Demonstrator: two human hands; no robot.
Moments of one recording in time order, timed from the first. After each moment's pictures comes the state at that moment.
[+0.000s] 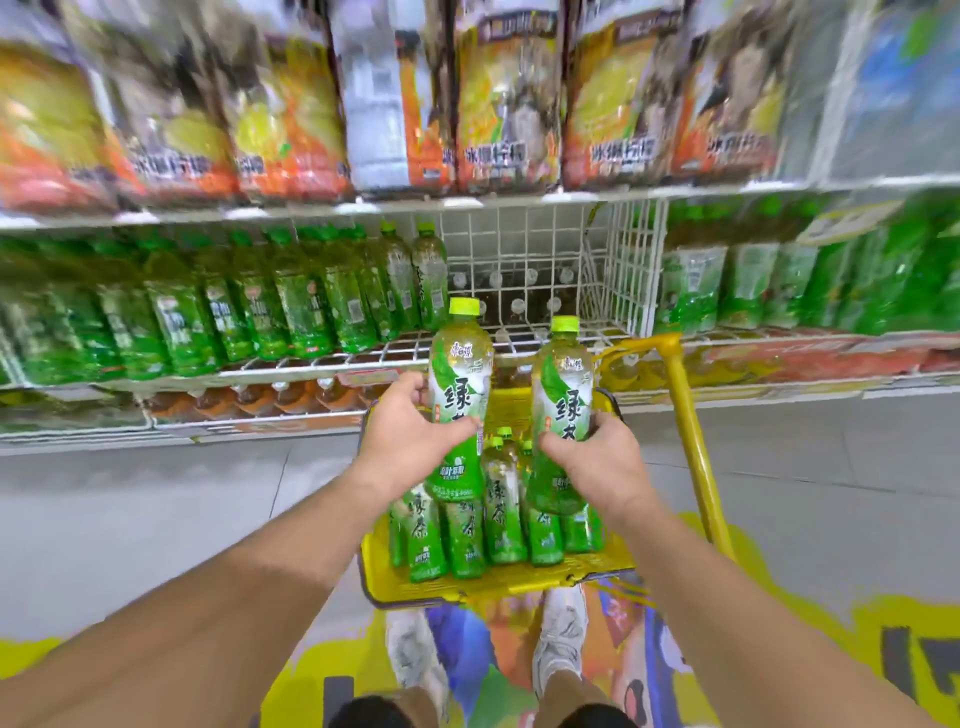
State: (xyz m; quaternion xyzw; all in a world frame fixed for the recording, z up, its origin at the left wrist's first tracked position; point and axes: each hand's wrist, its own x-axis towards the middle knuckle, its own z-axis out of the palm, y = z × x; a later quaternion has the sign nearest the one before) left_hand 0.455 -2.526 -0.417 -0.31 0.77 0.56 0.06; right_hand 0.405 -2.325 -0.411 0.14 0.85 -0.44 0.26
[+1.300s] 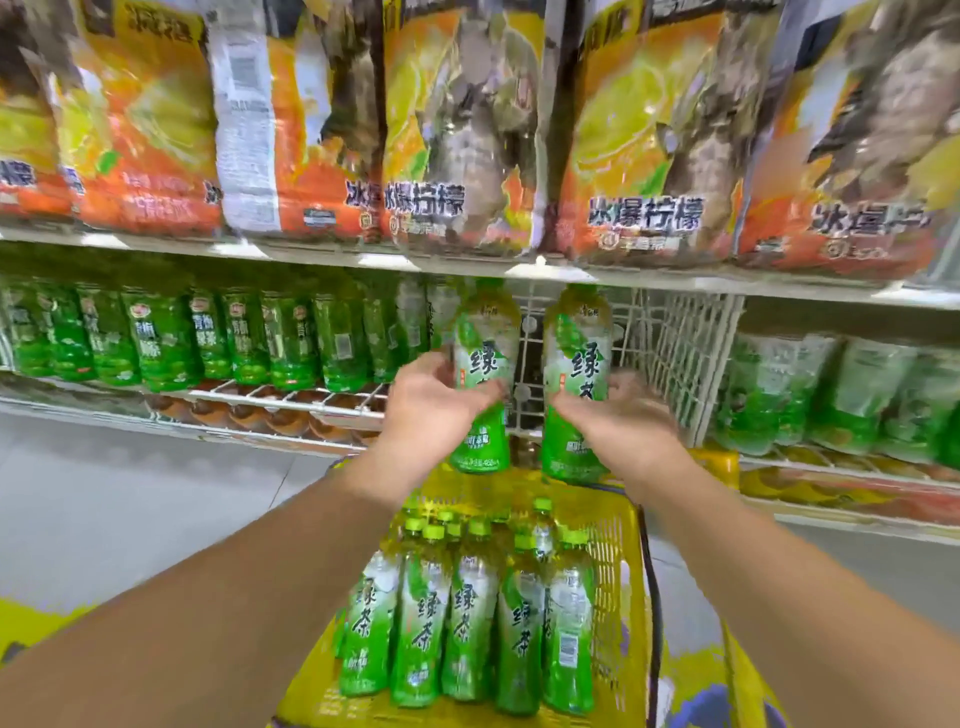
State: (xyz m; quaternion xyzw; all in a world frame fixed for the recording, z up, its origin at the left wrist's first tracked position) left_hand 0.303 -2.504 -0.462 -0.40 0.76 0.51 -0.04; right_hand 0.221 -2.341 -0.435 0.01 0.87 -0.38 0.32
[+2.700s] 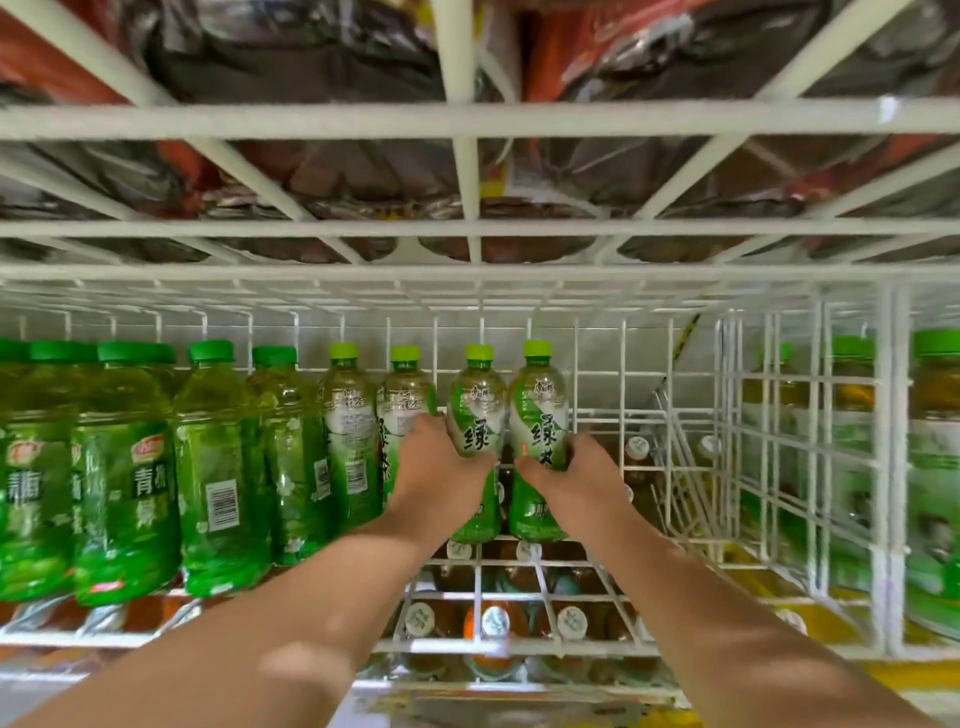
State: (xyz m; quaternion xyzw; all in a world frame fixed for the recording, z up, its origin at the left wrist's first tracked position) left_hand 0.166 -2.587 -0.647 -0.31 0.82 0.48 -0.06; right_hand 0.106 -2.444 -0.663 -0.08 0.83 -0.52 0.17
